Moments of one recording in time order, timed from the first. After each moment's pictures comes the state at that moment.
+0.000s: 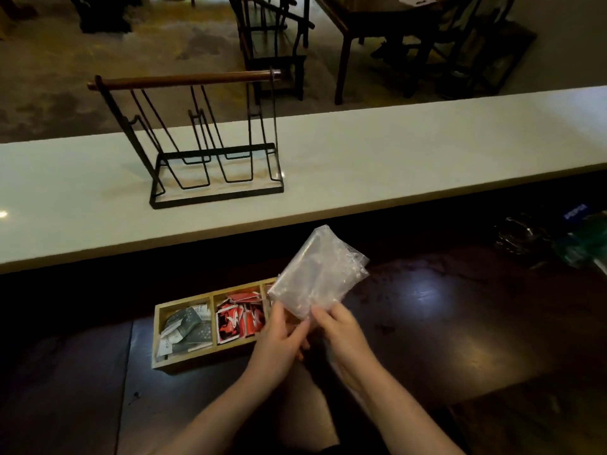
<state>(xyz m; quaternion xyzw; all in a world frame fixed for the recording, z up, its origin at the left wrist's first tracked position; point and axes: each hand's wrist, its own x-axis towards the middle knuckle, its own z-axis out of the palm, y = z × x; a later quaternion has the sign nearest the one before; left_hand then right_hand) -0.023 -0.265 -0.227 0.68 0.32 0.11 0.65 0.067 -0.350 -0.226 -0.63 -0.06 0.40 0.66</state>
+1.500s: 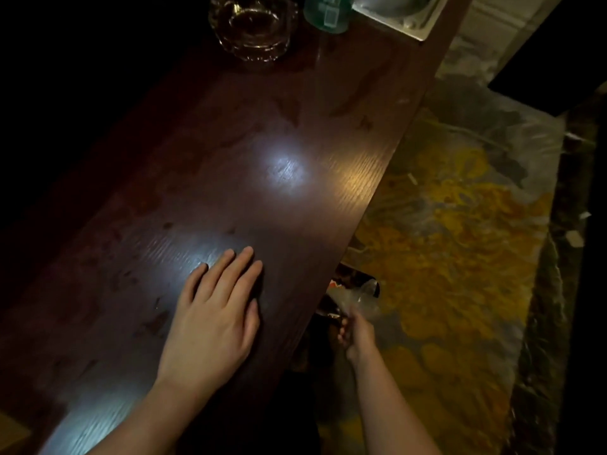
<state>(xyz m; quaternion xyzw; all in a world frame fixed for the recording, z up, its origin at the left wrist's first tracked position) 0.168 -0.438 -0.381 0.98 -0.19 -0.04 0.08 0.128 -0.668 -0.566 -0.44 0.62 0.14 0.63</state>
